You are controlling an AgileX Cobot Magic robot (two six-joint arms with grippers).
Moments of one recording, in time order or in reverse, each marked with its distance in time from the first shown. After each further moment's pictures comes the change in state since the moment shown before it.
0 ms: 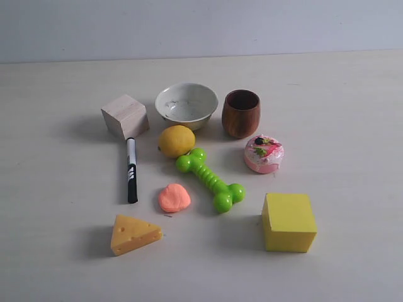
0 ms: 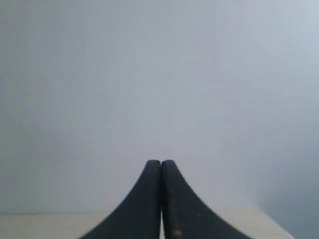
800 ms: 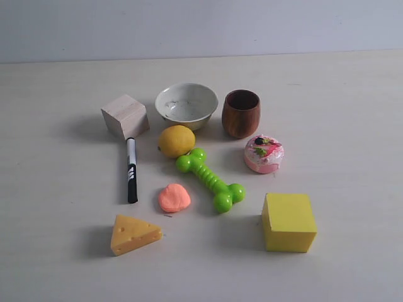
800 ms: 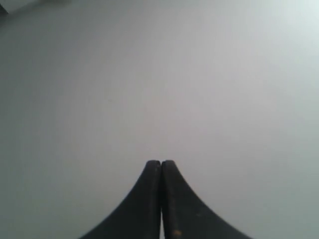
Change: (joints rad) left arm 0.000 0.000 0.000 0.000 0.000 0.000; right arm 0.000 -0.002 0.000 0.076 -0.693 0.503
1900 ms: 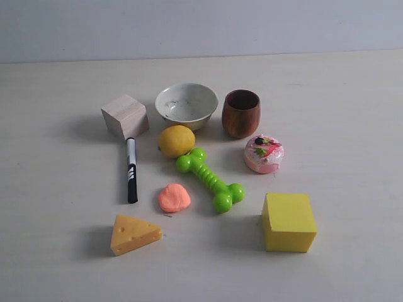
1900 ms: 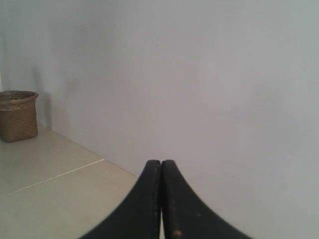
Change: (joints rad) left arm 0.000 0.000 0.000 0.000 0.000 0.000; right arm 0.022 0.696 -0.920 -1.755 -0.010 1.378
